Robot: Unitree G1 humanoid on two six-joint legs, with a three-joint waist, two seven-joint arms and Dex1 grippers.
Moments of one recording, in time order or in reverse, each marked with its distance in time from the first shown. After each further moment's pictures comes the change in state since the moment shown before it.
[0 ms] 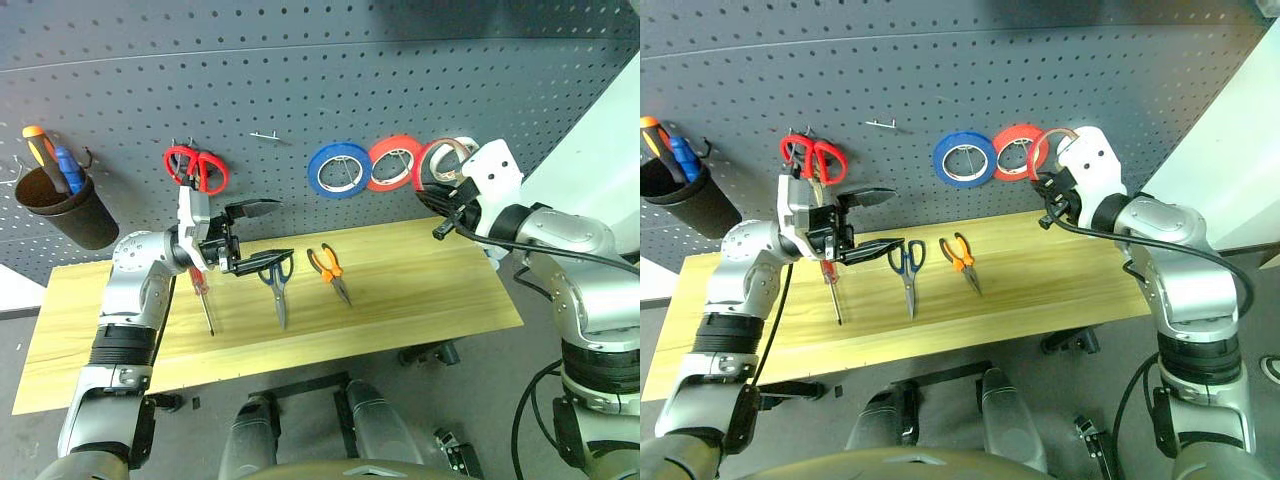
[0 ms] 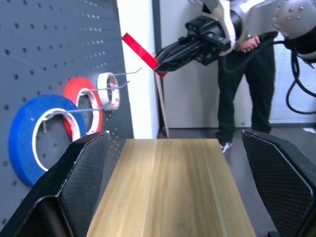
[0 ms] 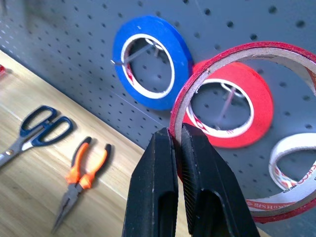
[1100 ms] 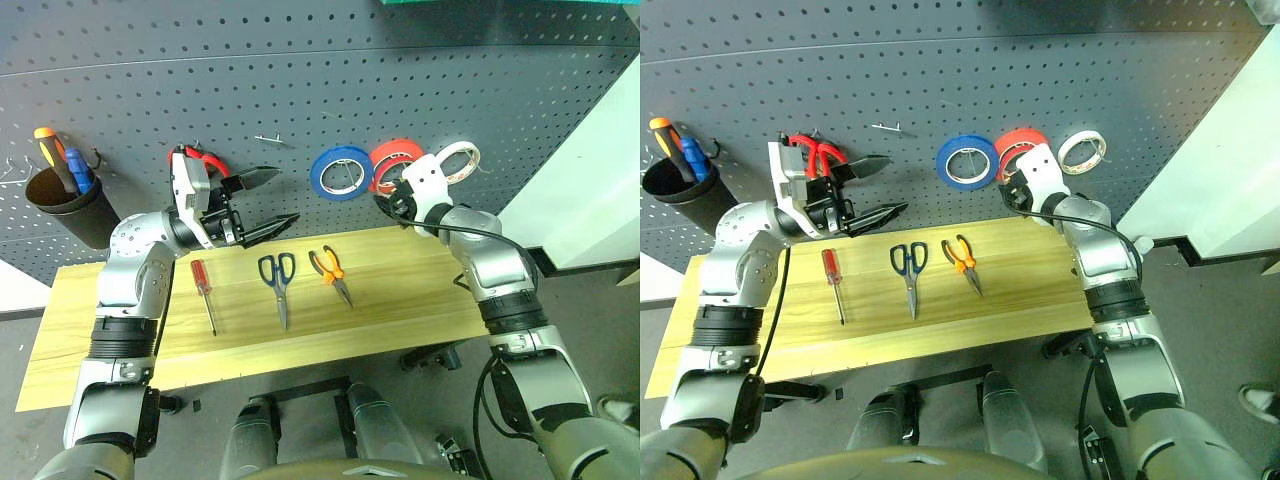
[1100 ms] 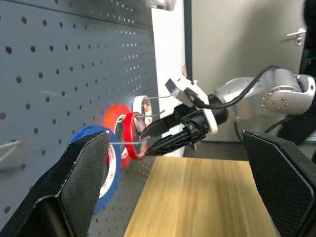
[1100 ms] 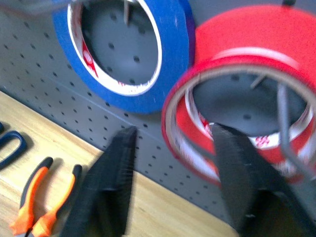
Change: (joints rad) left arm -0.042 -0.015 0.025 -0.123 -0.006 0.120 0.160; right arm -0.167 0.216 0.143 0.670 -0.156 -0.495 -0.130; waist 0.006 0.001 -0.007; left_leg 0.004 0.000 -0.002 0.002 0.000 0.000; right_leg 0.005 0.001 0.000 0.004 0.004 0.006
